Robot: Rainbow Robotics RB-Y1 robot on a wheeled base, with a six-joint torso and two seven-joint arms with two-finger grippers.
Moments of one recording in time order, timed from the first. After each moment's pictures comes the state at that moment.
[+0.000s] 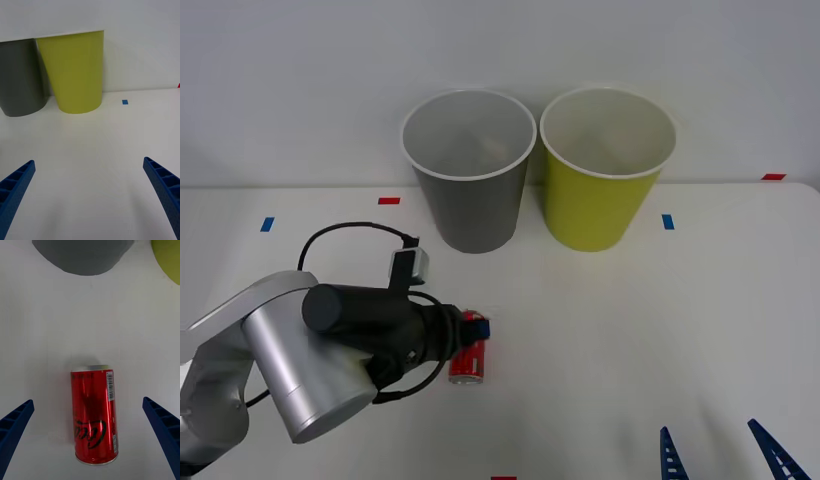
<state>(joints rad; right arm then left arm) 1.01 -0.36 0.31 -2.01 -0.15 -0.61 1.53 -0.32 0.67 -0.67 -2.19 0.44 1.28 -0.57</state>
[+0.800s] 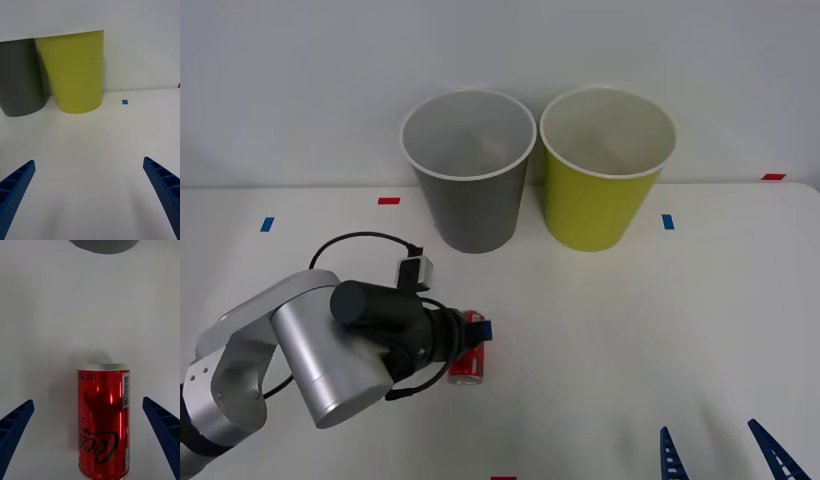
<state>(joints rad) 1.01 -0.36 0.31 -2.01 -0.15 -0.61 1.53 -0.37 0.66 -0.72 -2.08 0.47 1.26 -0.51</state>
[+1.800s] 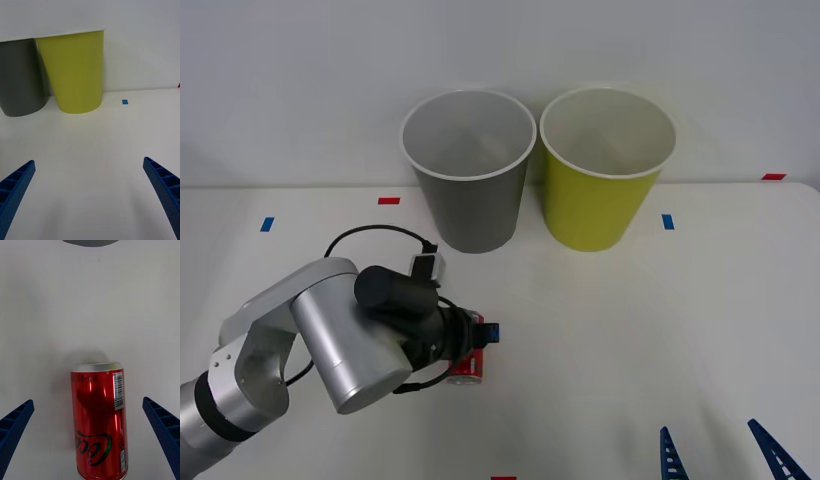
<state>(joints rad) 1.01 -0.36 0.31 -2.01 -0.15 -0.61 1.53 -0.42 0.60 -0.72 -2.06 0.46 1.37 -0.60</state>
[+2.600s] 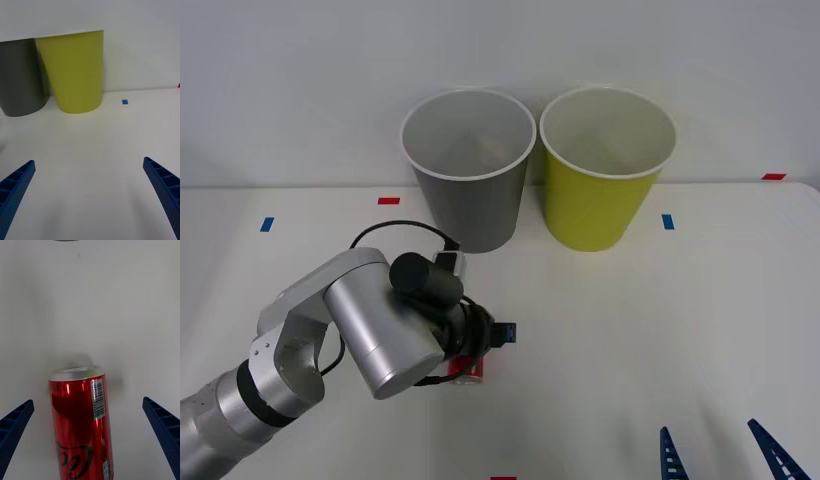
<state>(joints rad) 1.01 -0.36 0.31 -2.01 -0.15 -0.61 1.53 -0.46 0.50 -0.72 -1.97 0.44 1.42 -0.67</state>
